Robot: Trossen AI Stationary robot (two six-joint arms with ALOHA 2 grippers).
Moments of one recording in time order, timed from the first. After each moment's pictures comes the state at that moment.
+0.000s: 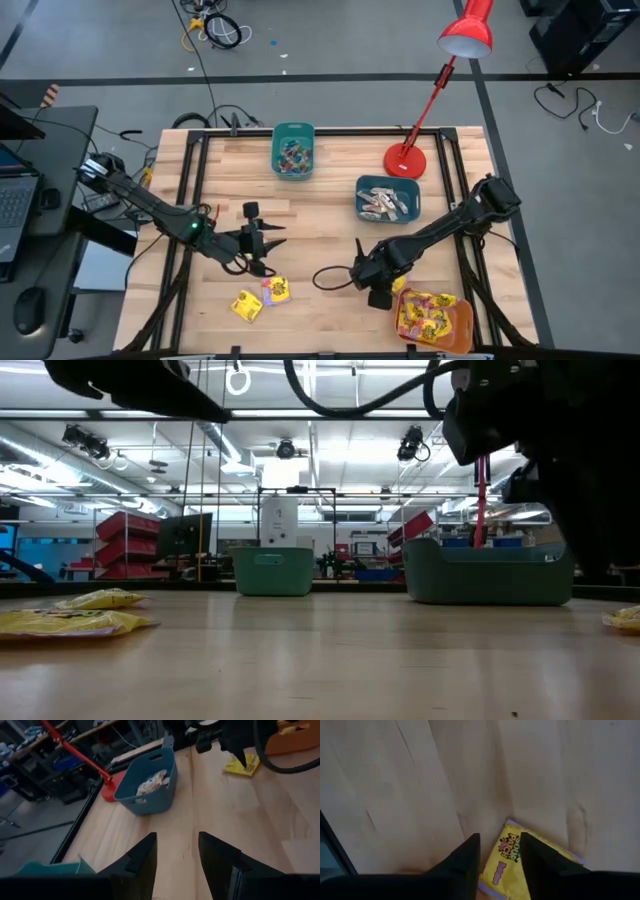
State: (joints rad) left arm -0.52 1.15 0.64 0.02 -0.74 0.06; right arm 0.45 1.82 1.24 -0.87 -0.16 0.71
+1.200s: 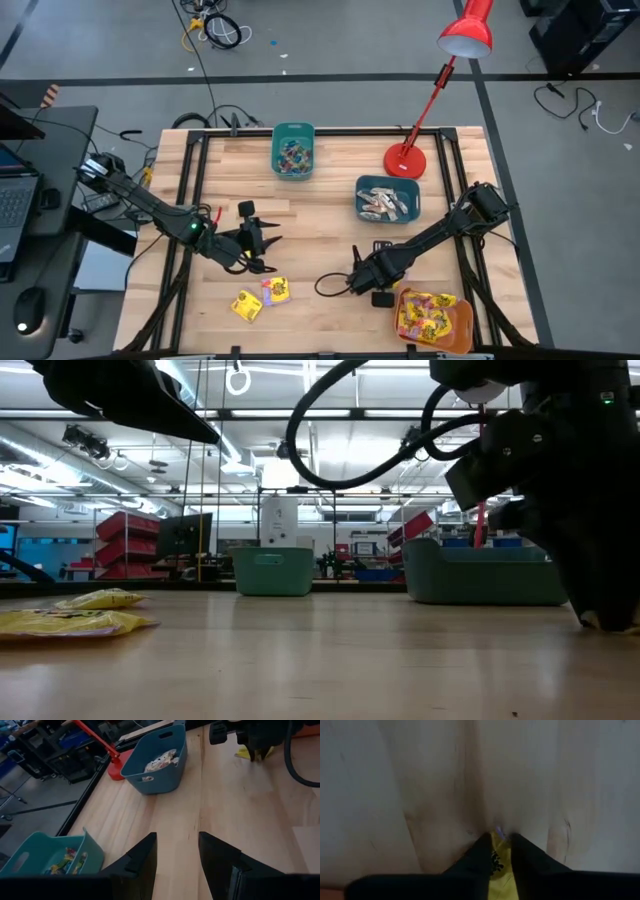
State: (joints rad) left arm -0.53 1.15 0.64 -0.10 -0.79 -0.08; right arm 0.47 1.94 1.24 -0.89 -0.07 0.57
